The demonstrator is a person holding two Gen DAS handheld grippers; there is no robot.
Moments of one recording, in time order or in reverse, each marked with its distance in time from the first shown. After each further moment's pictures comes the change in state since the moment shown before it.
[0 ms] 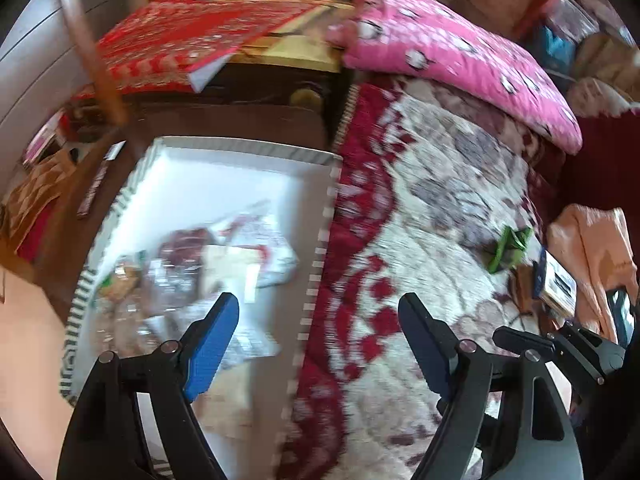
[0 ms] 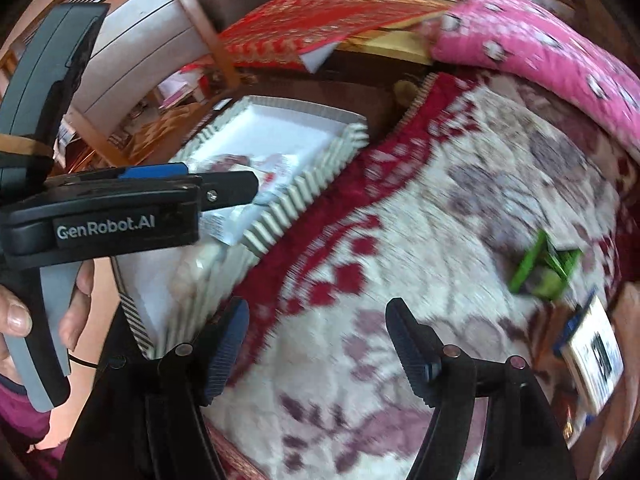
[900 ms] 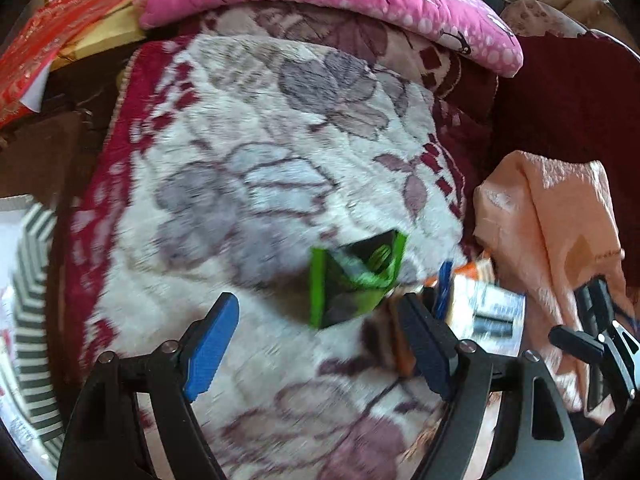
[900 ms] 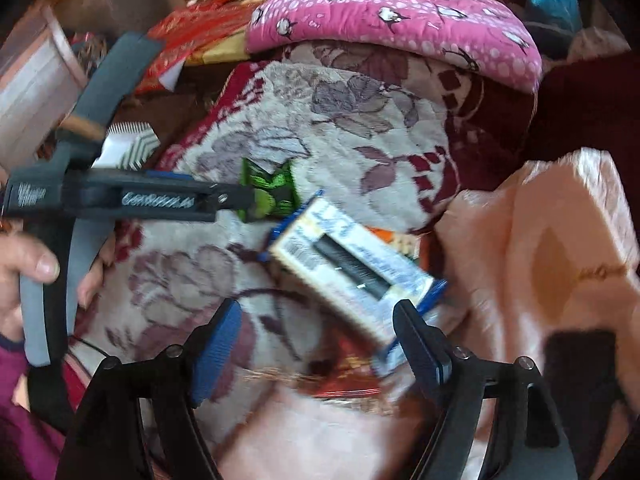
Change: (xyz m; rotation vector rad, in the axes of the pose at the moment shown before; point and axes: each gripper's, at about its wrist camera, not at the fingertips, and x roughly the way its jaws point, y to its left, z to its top) left arm 0.120 -0.180 0.037 0.161 0.168 -0.232; right arm -0.076 -0.169 -0.052 0.113 0.019 -0.275
